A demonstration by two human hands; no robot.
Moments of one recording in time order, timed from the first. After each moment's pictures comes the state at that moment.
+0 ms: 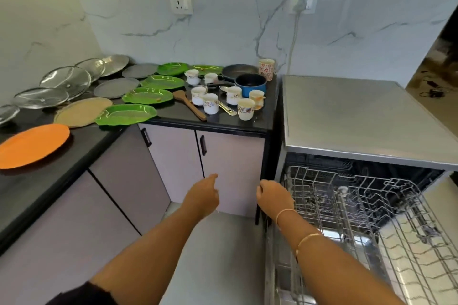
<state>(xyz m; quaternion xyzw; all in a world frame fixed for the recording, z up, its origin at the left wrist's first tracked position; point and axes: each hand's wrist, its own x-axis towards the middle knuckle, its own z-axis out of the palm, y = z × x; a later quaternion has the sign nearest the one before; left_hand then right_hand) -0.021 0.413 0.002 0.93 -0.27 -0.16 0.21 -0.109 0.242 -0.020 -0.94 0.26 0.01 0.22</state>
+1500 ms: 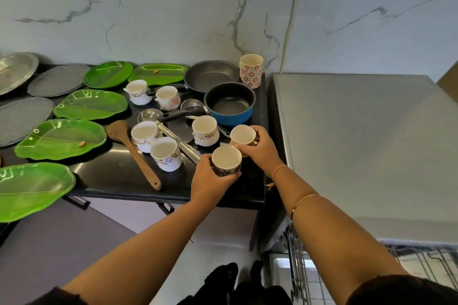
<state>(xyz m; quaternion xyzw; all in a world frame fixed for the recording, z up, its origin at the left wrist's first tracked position) 0.235 0.166 -0.006 0.85 -0.17 -0.16 0.48 0.202 0.014 -0.003 -0.76 0.27 -0.19 0.56</state>
